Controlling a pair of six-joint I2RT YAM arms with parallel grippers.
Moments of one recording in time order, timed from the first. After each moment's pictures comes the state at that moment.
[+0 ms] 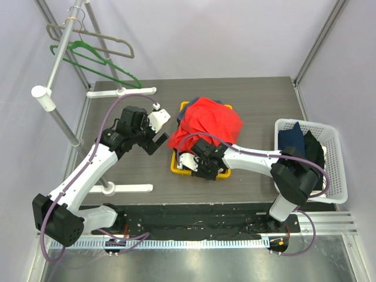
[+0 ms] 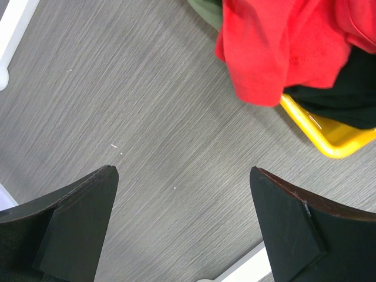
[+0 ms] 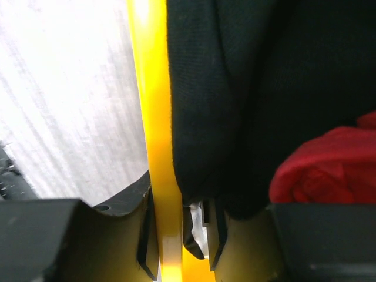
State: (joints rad) left arm -0.46 1.20 1.10 -0.65 0.04 0.45; right arm 0.90 1.66 1.00 -0.59 -0.07 -0.55
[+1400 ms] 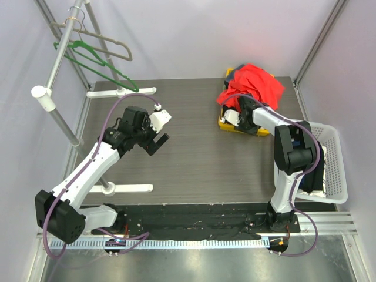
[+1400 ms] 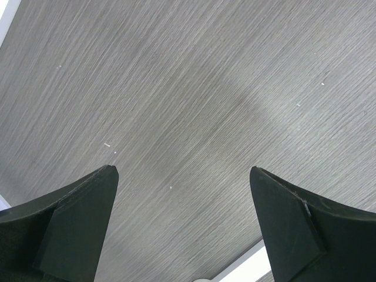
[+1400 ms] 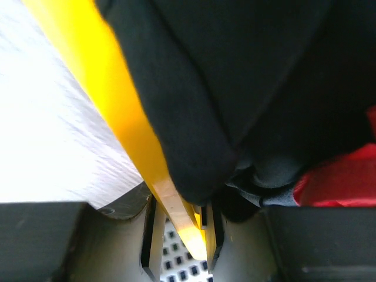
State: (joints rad) left arm -0.45 1.22 1.09 -0.65 0.05 0.45; right arm 0.21 1.93 1.34 -0.64 0.19 -1.01
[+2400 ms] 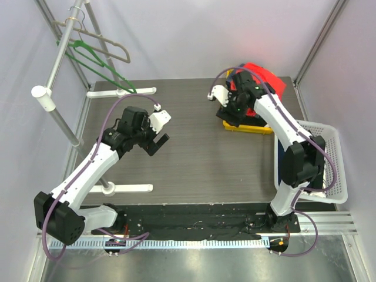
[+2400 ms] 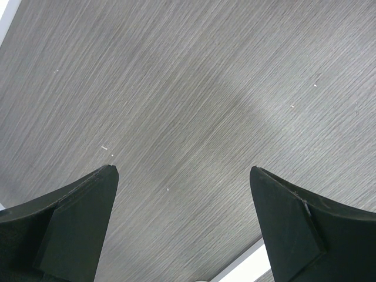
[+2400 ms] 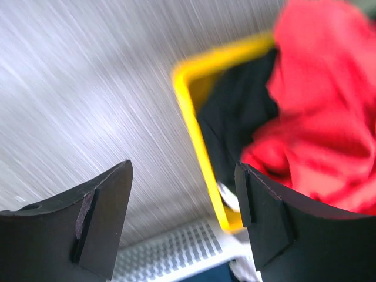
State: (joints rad) left arm -0.45 1.21 1.09 -0.64 0.08 0.44; right arm 0.31 1.77 1.69 -0.97 -0.13 -0.84
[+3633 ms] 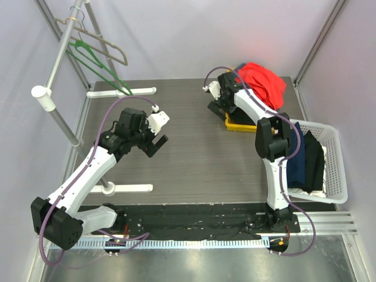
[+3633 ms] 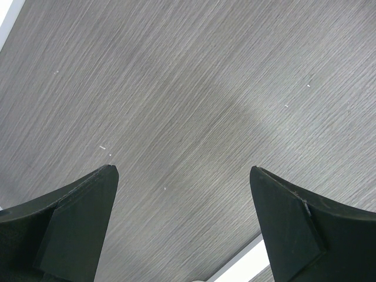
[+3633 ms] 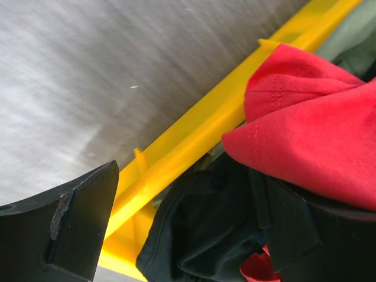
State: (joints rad) left arm -0.45 1.17 1.06 -0.64 0.09 0.44; right arm 0.32 2.24 1.96 -0.77 0.12 -0.56
